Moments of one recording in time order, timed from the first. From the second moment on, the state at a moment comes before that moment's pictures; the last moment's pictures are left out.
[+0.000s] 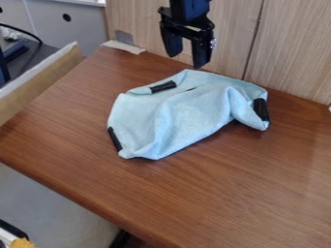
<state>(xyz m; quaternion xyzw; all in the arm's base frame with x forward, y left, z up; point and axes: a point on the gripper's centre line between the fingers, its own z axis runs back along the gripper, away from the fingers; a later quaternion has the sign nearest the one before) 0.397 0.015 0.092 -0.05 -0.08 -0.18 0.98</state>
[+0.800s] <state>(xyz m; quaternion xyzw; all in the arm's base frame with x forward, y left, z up) 0.355 0.055 0.076 -0.01 -0.05 -0.06 1.00</state>
